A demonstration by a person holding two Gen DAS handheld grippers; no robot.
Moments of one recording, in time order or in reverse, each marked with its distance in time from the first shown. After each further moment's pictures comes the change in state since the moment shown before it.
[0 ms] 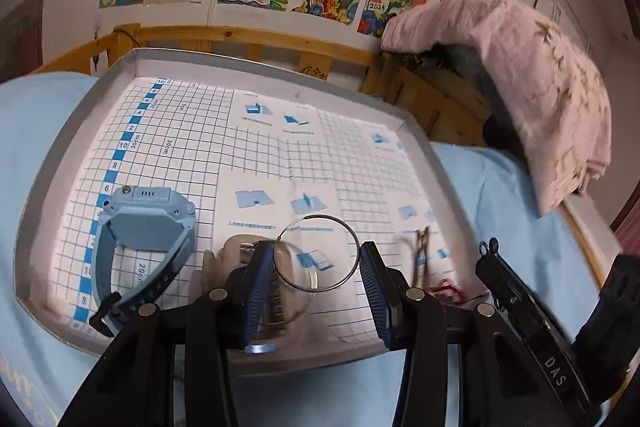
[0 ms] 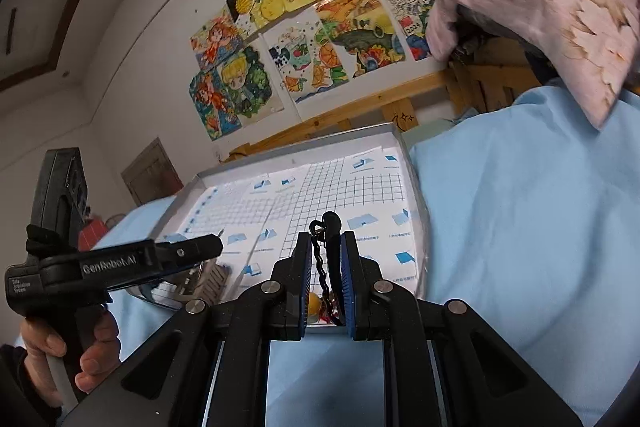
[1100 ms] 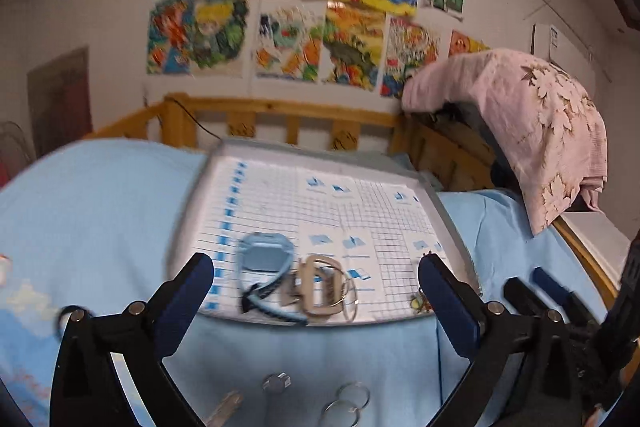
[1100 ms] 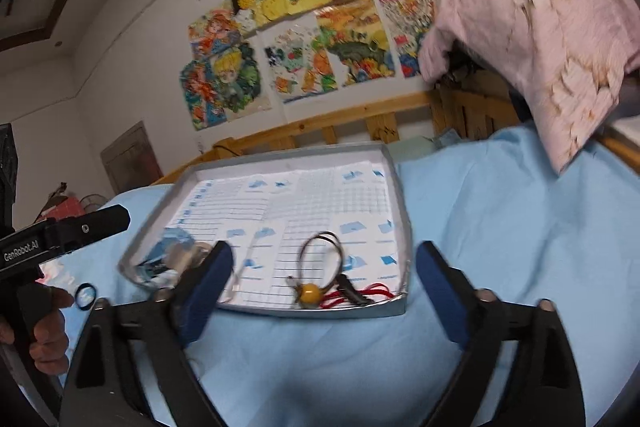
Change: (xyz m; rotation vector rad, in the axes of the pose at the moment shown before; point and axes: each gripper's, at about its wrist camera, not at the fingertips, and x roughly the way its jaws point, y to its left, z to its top) left arm -0.133 0.005 -0.012 0.038 -0.241 0.154; right arm -0.082 0.042 0.011 -0.105 -0.044 -0.087
